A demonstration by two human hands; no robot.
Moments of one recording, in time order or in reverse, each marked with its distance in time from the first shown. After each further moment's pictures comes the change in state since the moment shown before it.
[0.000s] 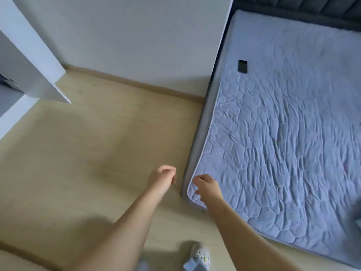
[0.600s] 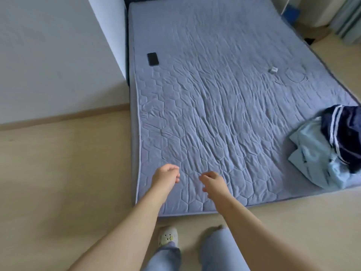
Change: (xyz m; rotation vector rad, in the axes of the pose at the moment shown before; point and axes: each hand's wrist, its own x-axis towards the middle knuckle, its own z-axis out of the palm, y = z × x) left_hand -0.034 0.053 0.283 0.325 -0.278 0.076; right_hand 0.030 0.090 -0.263 0.287 0.254 0.133
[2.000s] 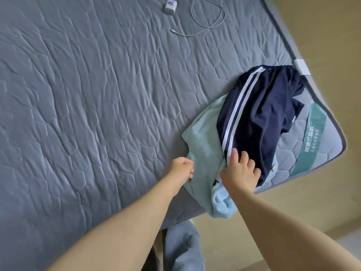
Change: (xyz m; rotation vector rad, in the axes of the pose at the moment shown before) left_hand 0.111 0.156 0.660 0.282 -0.372 -0.275; right_hand 0.364 0.139 -0.560 -0.963 0.391 0.195
